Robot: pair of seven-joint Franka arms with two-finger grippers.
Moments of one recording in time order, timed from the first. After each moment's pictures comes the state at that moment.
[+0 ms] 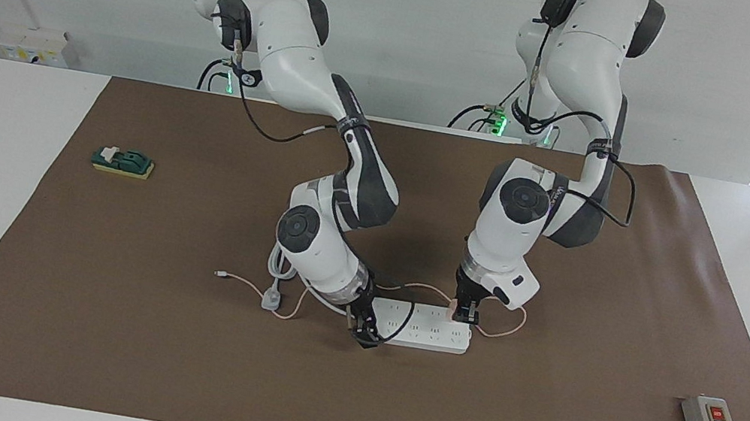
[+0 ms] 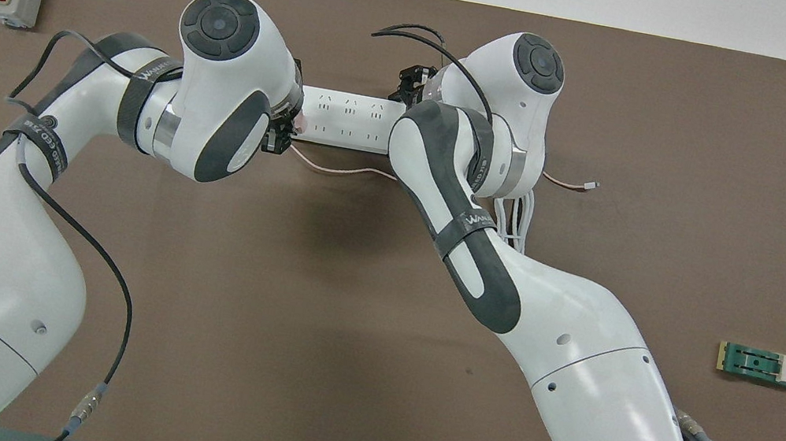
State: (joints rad) left arm -0.35 0.54 -0.09 -1.55 0.07 2.16 -1.92; right arm 0.51 0.94 -0.13 -1.08 0.62 2.14 1.57
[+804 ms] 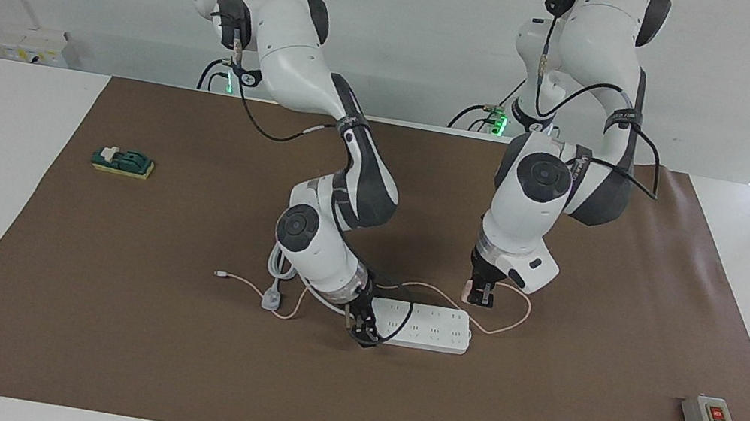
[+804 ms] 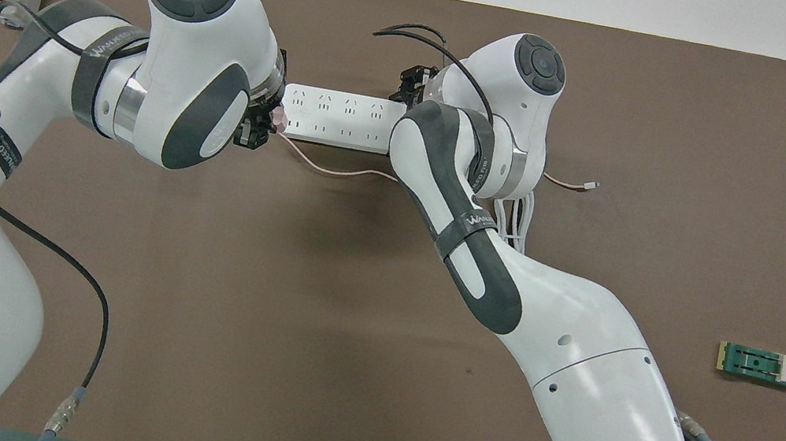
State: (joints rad) left arm -0.35 0.45 -0.09 -1.49 0.07 1.95 -1.76; right arm 0.51 0.93 -0.13 -1.09 0.62 2.14 1.58
